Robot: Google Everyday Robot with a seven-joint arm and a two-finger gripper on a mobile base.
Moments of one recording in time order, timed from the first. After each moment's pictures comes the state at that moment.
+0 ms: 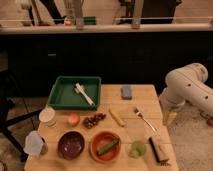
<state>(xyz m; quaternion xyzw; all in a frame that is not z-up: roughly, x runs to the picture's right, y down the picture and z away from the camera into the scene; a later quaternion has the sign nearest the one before) 0.286 0.112 0.683 -0.28 0.02 0.02 0.96</state>
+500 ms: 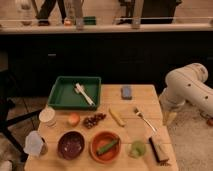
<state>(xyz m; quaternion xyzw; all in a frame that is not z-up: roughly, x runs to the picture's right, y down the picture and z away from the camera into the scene) 0.286 0.112 0.683 -0.28 0.02 0.02 0.96</state>
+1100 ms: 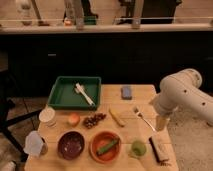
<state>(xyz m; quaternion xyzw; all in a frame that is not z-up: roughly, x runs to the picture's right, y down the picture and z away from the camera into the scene) 0.228 0.137 0.669 -0.29 -0.05 -0.04 0.96</state>
